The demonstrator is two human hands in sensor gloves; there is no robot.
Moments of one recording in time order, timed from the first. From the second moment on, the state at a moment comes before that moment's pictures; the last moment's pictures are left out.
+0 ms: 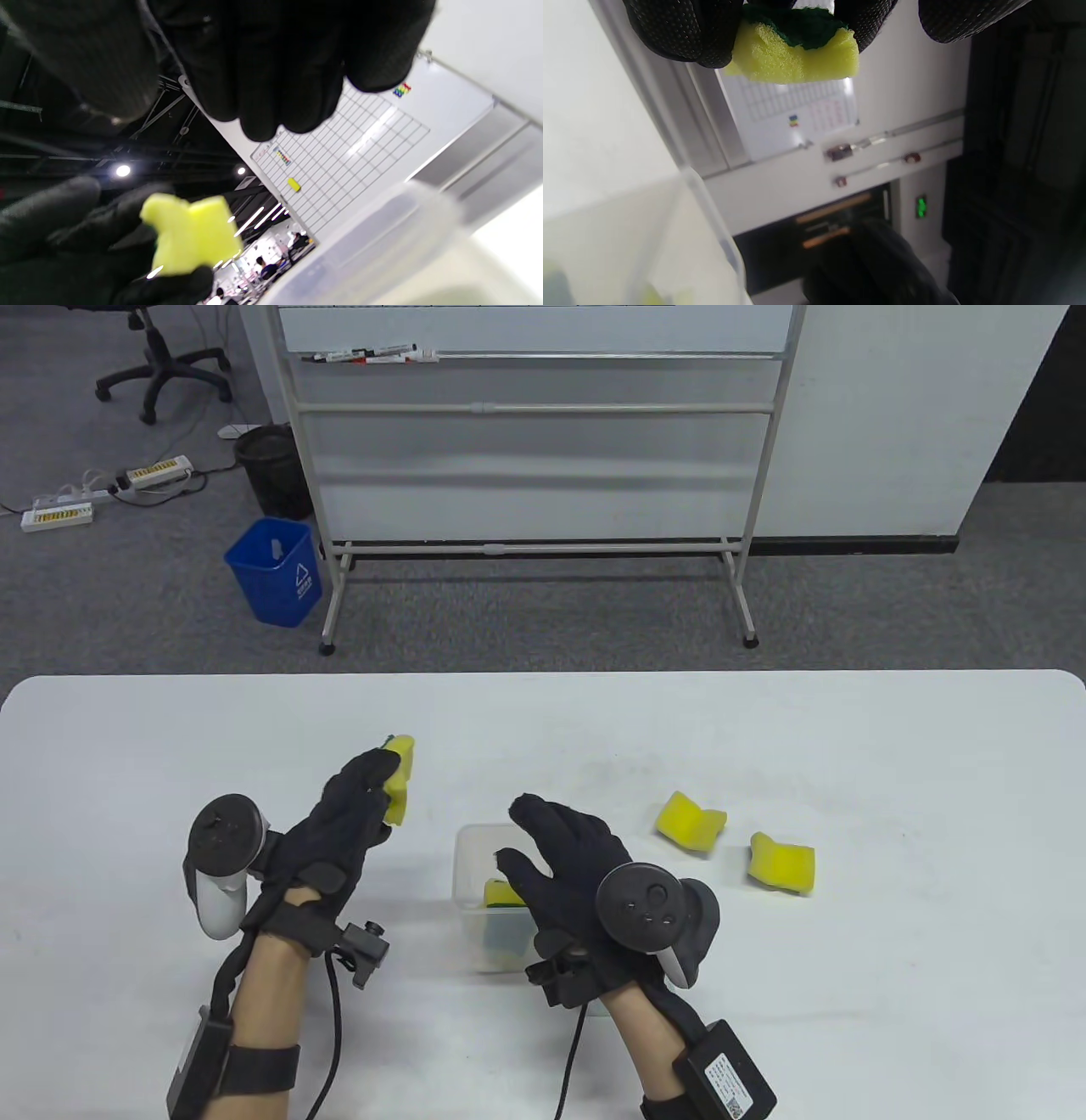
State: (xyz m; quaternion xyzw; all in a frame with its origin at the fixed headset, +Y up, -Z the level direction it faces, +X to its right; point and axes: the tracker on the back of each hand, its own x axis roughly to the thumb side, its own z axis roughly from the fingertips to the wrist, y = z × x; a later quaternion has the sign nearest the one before) left_hand -0.248 -0.620 -0.367 0.01 -0.17 0.60 0.78; right_hand 0.042 -0.615 -0.327 0.14 -0.21 0.86 0.45
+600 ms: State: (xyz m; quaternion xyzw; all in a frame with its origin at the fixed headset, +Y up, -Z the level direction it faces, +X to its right) left_hand -0.173 -0.607 -0.337 0.01 -0.29 0.53 0.80; right_hand 0.056 -0.619 -0.331 0.08 -0.19 0.80 0.57
